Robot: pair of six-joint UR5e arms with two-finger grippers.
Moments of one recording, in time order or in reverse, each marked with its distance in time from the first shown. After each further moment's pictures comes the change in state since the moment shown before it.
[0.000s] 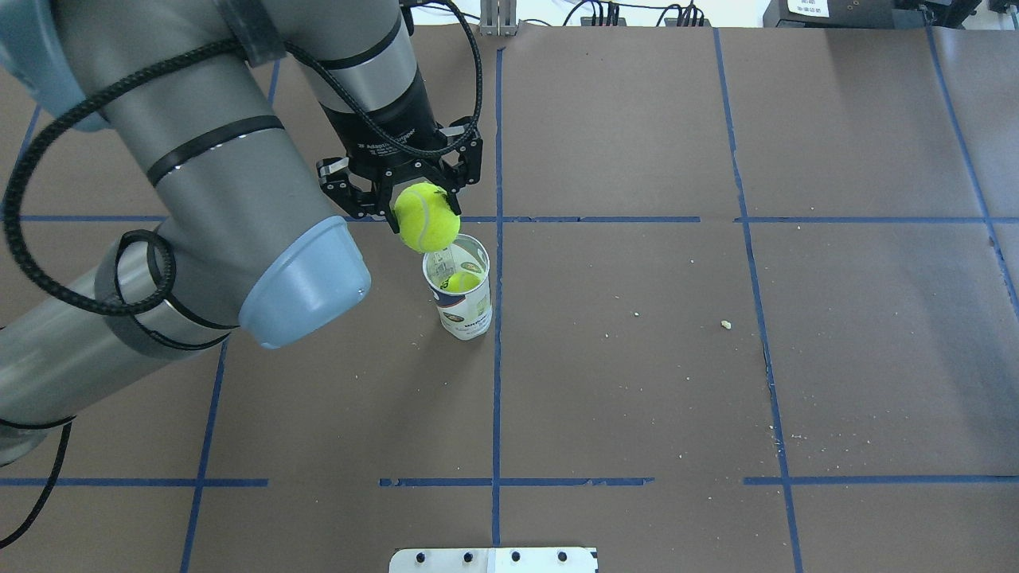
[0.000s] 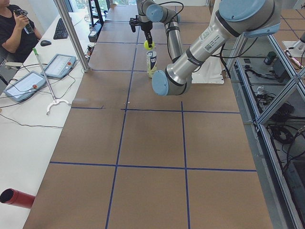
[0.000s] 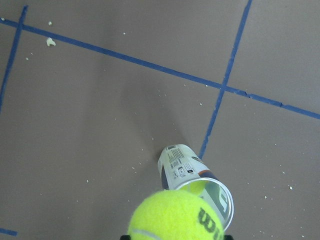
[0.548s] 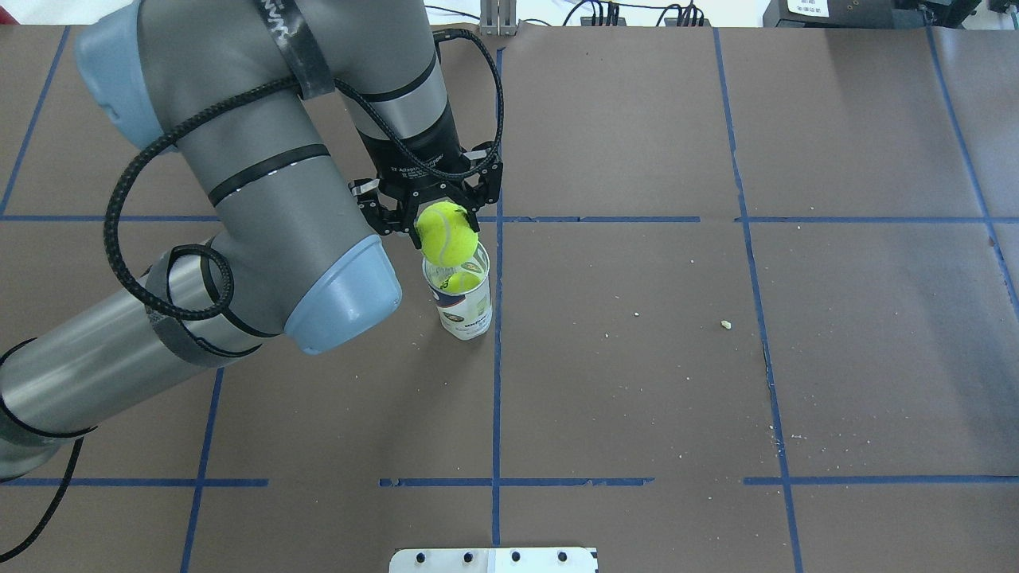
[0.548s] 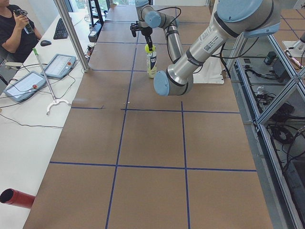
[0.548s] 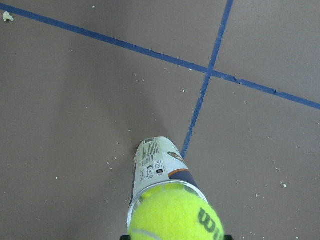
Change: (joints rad) left arm 0.040 0.008 0.062 -0.065 0.003 -0.013; right arm 0.000 0.000 0.000 0.000 0.000 0.000
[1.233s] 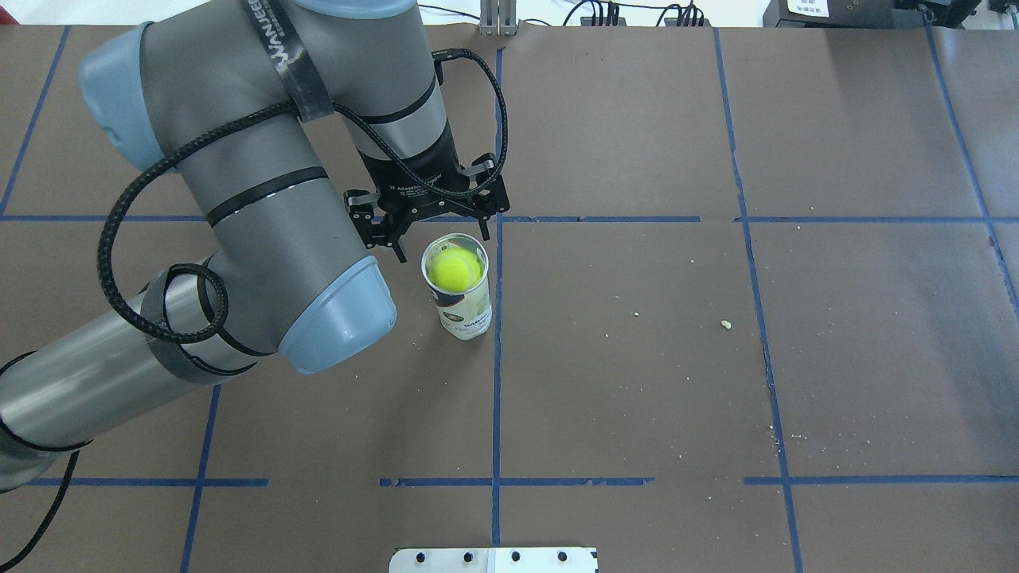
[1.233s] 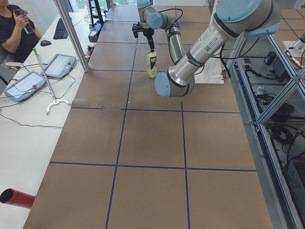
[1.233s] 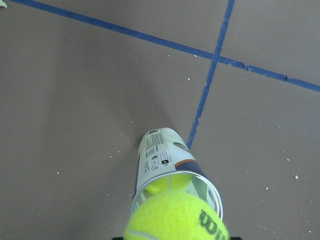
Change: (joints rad) left arm 0.011 0.025 -0.044 -0.002 0.007 0.011; right arm 0.000 0.000 0.000 0.000 0.000 0.000
